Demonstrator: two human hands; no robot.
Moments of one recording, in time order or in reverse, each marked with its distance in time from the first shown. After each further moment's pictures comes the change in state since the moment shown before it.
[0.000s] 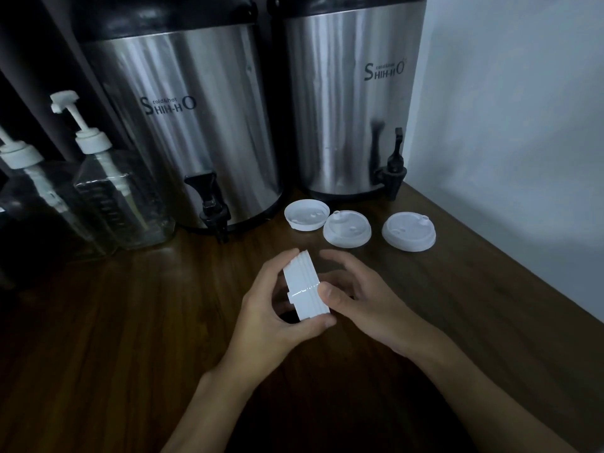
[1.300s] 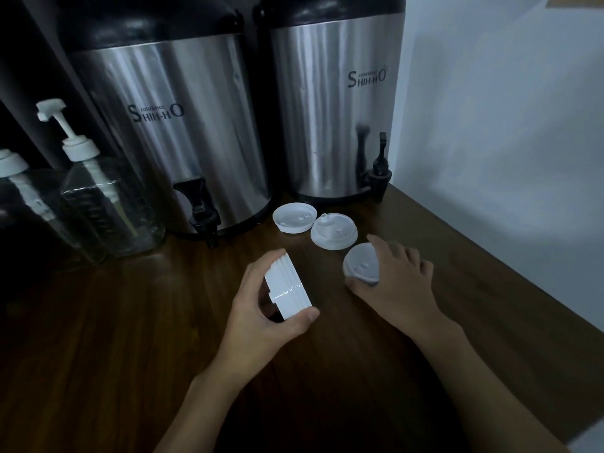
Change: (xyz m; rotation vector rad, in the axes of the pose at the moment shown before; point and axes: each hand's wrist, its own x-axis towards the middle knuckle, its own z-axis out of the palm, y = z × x) left_hand 0.001 -0.005 -0.002 0.030 0.007 -0.066; right_hand 0.006 0.030 -0.039 -0.810 0.496 0.168
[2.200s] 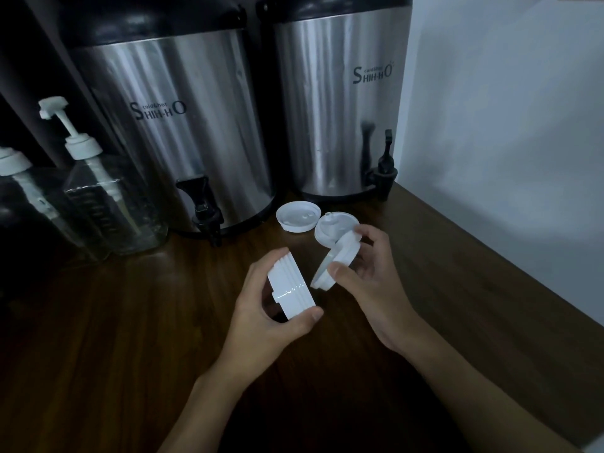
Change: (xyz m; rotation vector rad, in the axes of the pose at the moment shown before) left_hand 0.001 0.002 0.001 -0.003 0.008 0.033; right_hand -0.020 -0.047 -0.001 1.243 -0.134 -0.040
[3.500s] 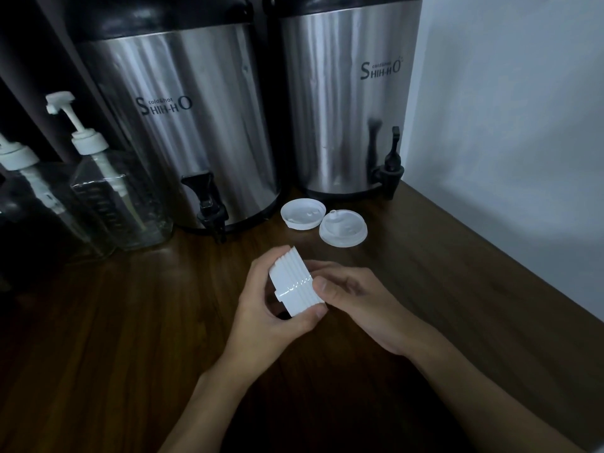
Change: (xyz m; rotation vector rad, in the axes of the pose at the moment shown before) left_hand -0.001 0.002 0.001 -0.039 0.036 0.037; right_hand -0.004 -0.002 0.006 -0.121 -0.413 0.137
